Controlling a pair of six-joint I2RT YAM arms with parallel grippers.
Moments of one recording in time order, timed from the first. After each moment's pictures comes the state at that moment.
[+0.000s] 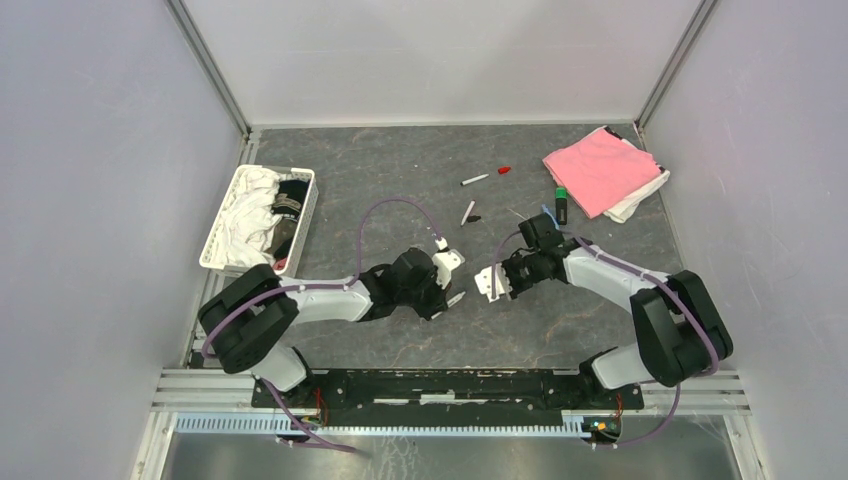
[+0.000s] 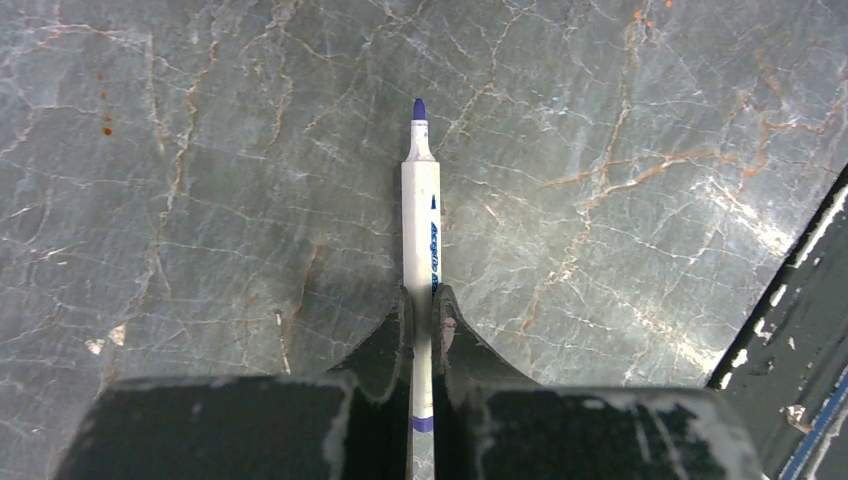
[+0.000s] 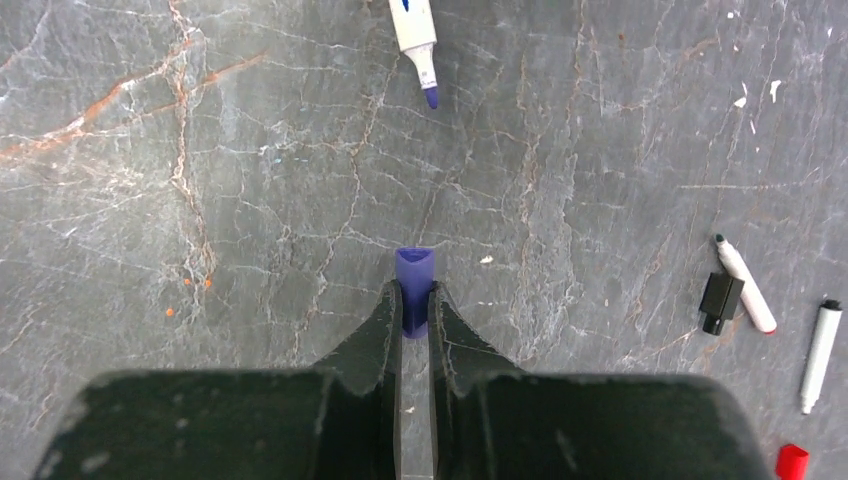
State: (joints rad) left arm -0.93 1.54 0.64 0.14 0.16 -0.12; right arm 0.41 1.44 0.72 -0.45 -0.64 -1.53
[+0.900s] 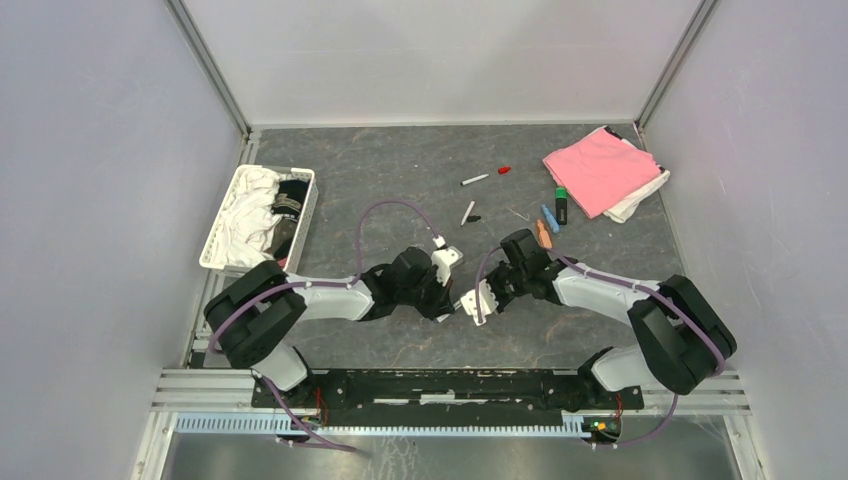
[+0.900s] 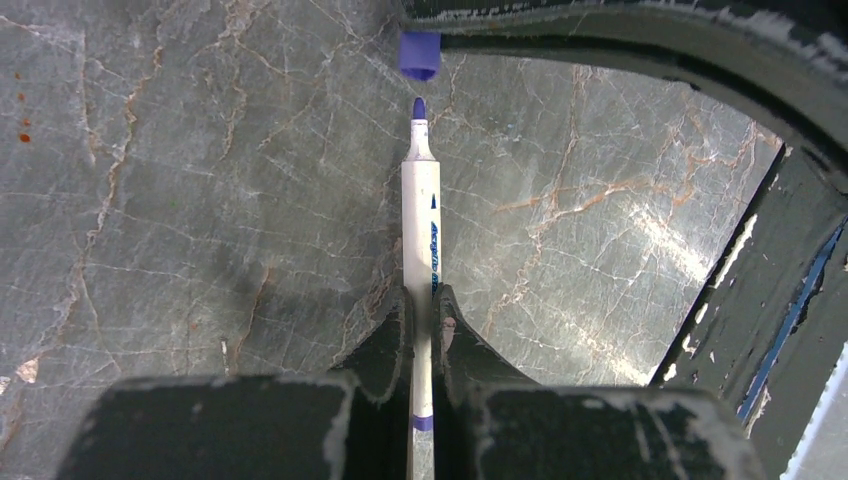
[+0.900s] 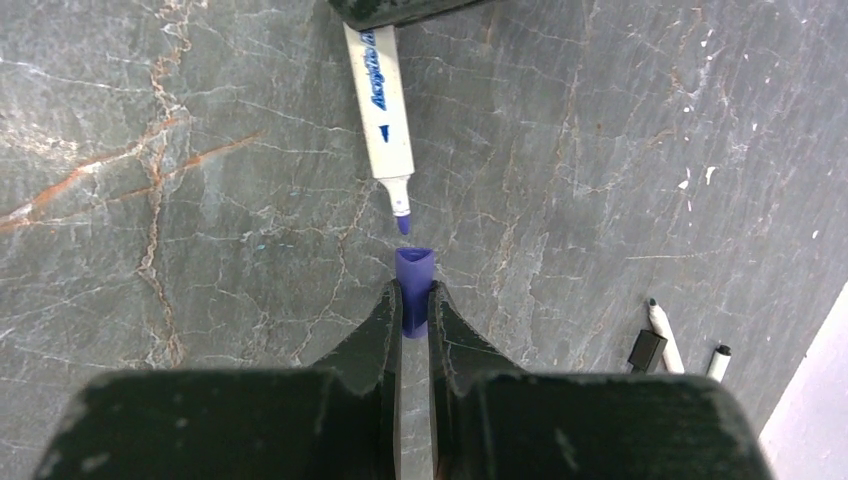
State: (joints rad) left arm -0.91 1.58 0.63 0.23 0.26 -0.25; right arm 0.60 1.40 0.59 -0.18 -0.49 -1.51
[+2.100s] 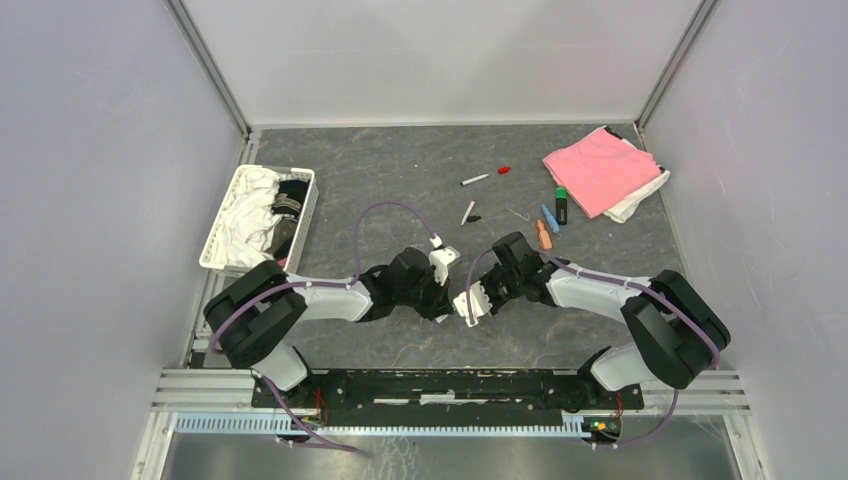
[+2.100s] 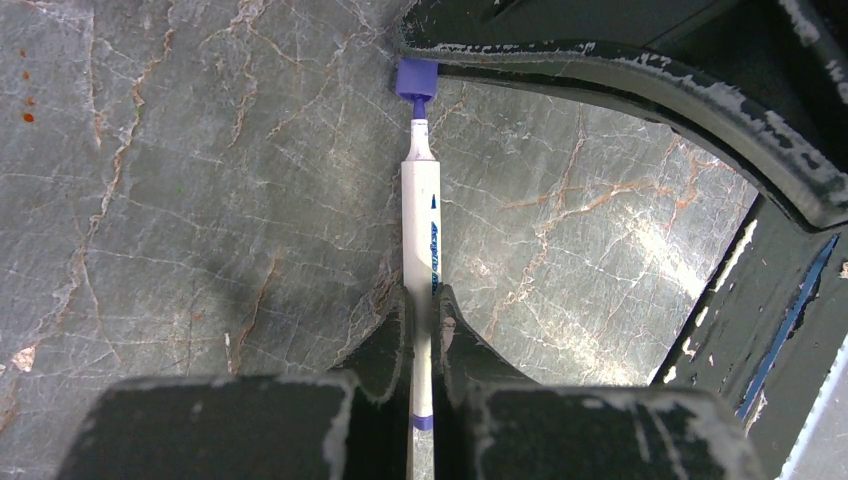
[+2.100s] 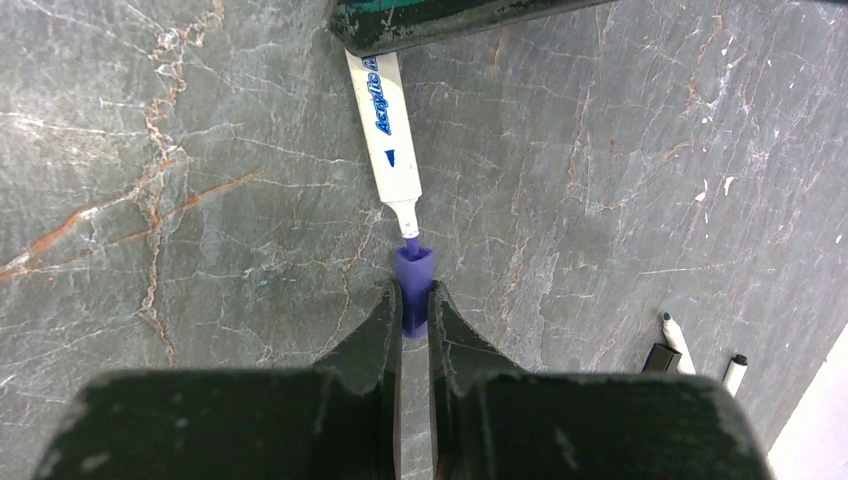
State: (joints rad) left arm -0.90 1.58 0.61 0.26 0.26 -0.27; right arm 0.66 1.44 0.60 -0.15 -0.44 -1.45
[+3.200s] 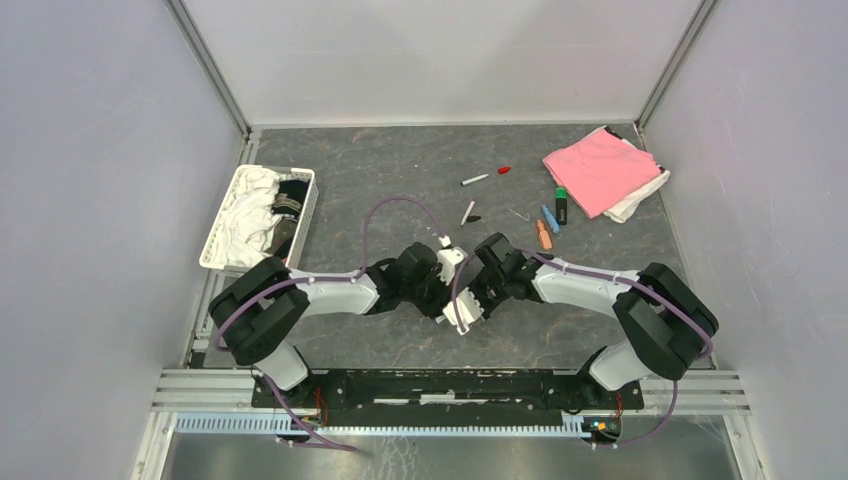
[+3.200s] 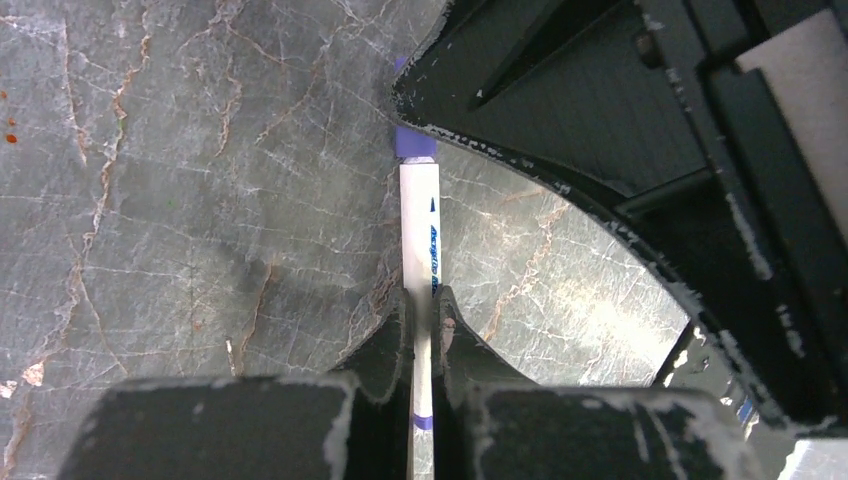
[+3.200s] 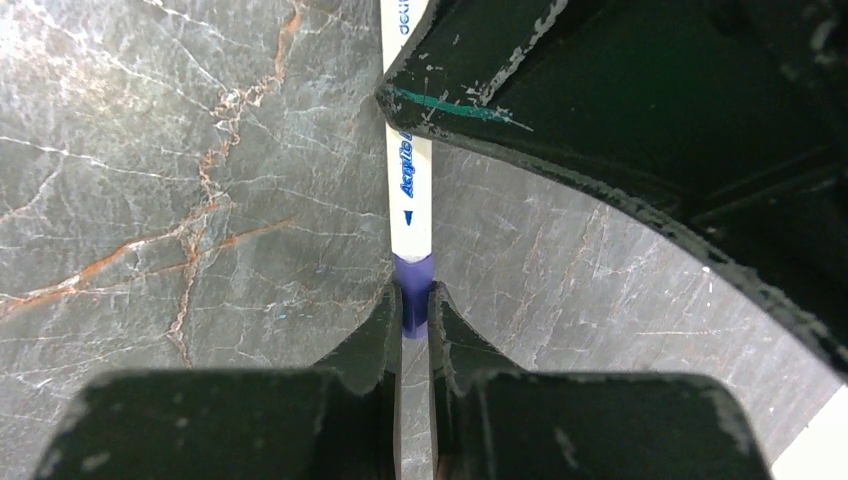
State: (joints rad) left arm -0.90 1.61 0.69 0.13 0.27 -0.21; right arm 0.76 1.49 0.69 -0.27 -0.39 -1.48
